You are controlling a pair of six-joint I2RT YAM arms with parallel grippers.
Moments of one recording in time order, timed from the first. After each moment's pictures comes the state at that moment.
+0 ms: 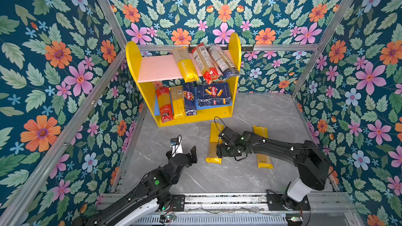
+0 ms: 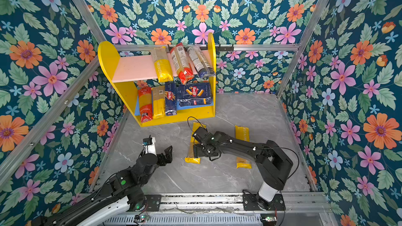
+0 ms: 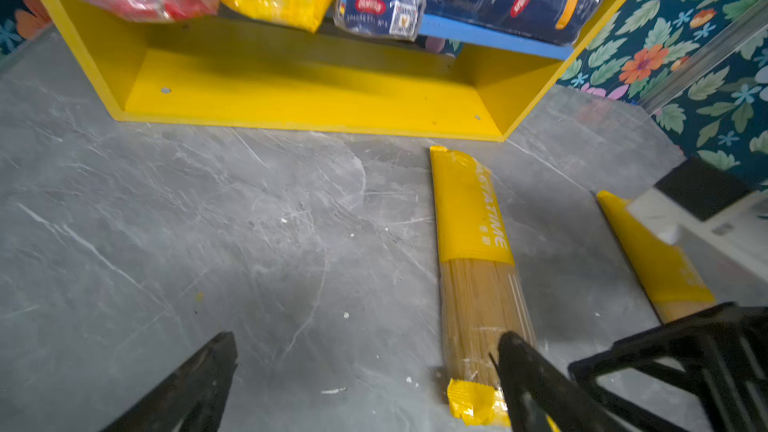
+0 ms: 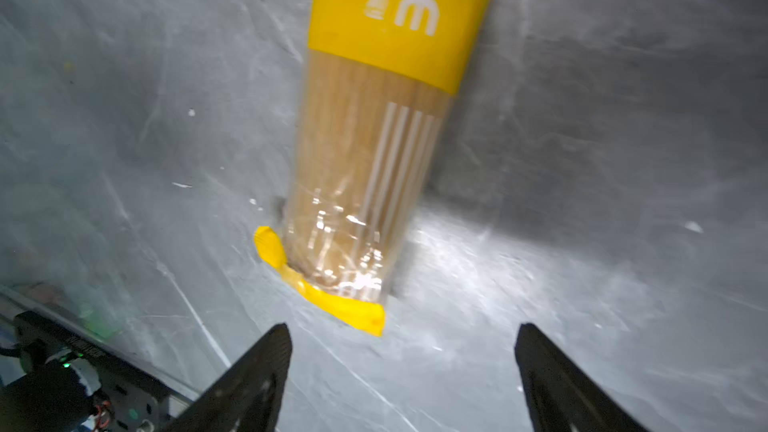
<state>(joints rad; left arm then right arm) -0.94 0.57 0.36 -0.39 -0.60 -0.65 0.90 1.61 1.10 -0.66 -0.02 0.76</state>
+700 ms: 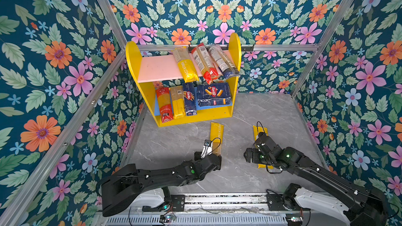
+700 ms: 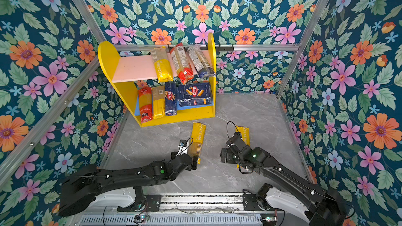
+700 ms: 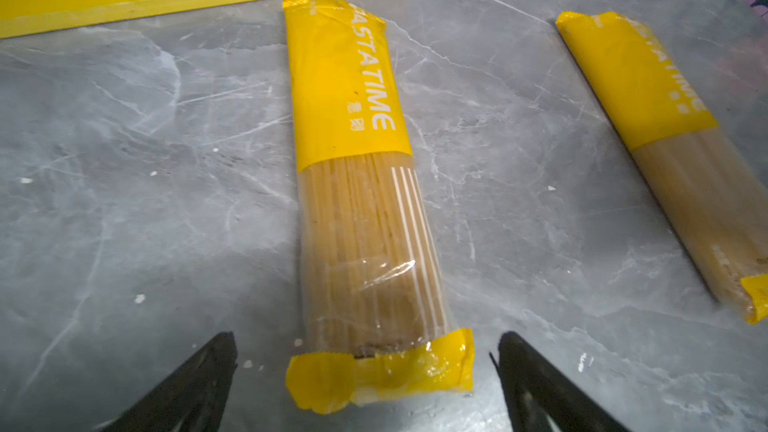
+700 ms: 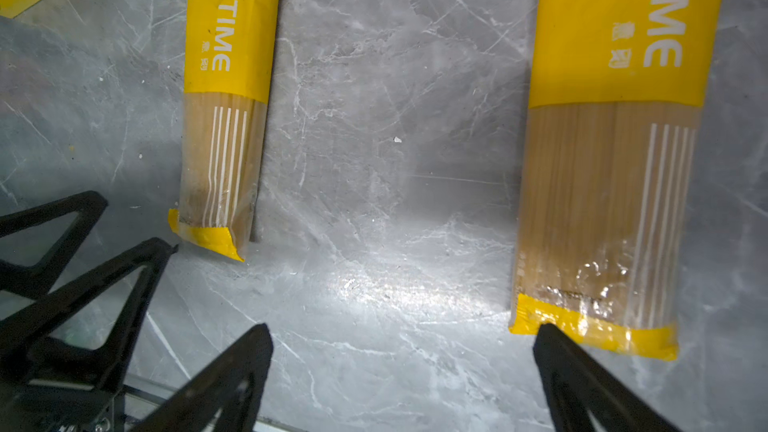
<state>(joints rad) -1.18 1.29 0.52 -0.05 -0.57 -0.72 0.74 0.96 0.71 -0.76 0.07 0.77</state>
